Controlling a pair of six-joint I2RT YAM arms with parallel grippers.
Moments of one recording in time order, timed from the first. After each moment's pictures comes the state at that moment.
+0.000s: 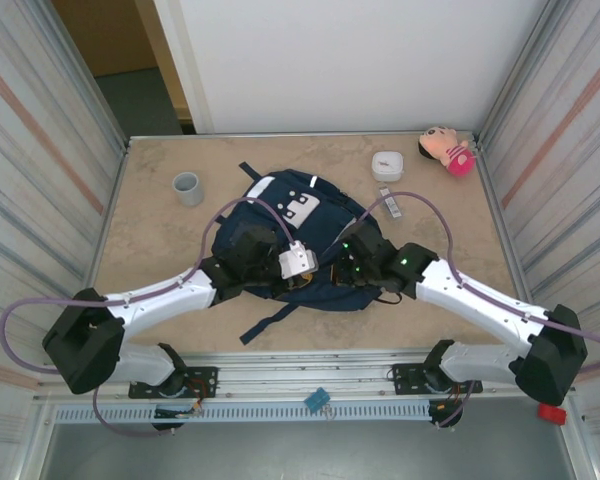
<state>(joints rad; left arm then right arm) -0.81 1.32 0.74 -0.06 0.32 0.45 0.81 1.18 0.93 -0.72 -0.01 0.84</state>
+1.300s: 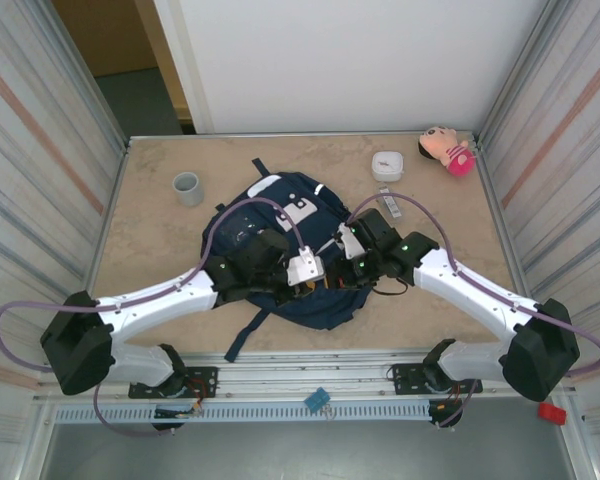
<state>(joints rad) -0.92 1.31 0.84 -0.28 0.21 0.38 0.70 1.24 0.94 -0.72 -0.43 0.59</state>
